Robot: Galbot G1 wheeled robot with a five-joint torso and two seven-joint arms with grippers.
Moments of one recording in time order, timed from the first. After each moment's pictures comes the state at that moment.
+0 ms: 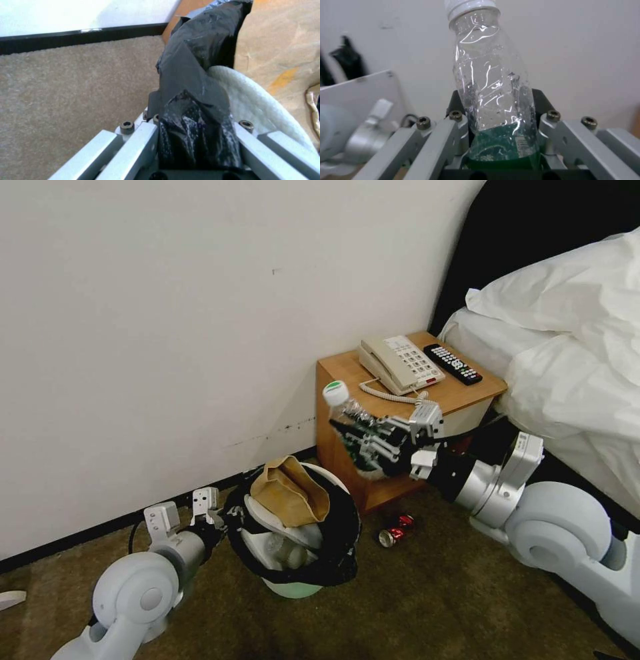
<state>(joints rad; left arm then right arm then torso) 1.37 -1.06 -0.47 -2.20 -1.07 0.68 -0.42 -0.88 0.50 0.11 2.30 1.06 -0.13 -0.09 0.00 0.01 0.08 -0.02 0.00</state>
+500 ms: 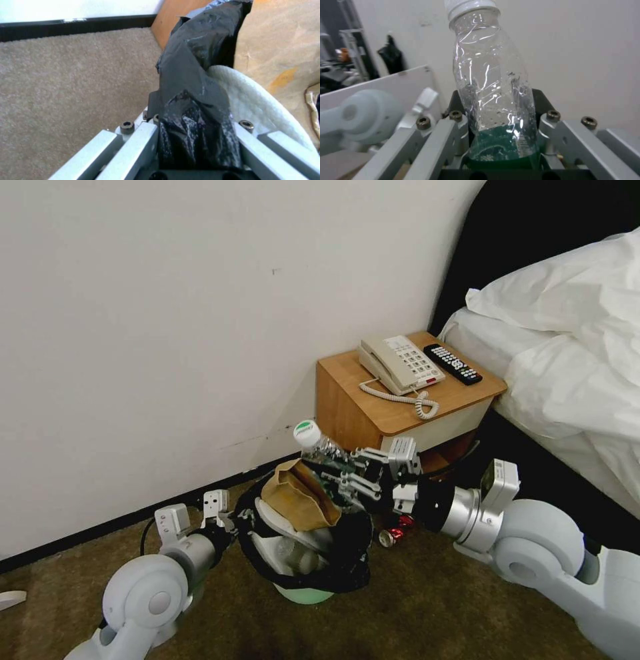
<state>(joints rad) 1.36 -1.10 -0.42 -2.23 -1.07 0.70 -0.44 -0.93 0.57 0.02 2.29 1.01 -0.08 -0.33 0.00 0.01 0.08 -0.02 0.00</state>
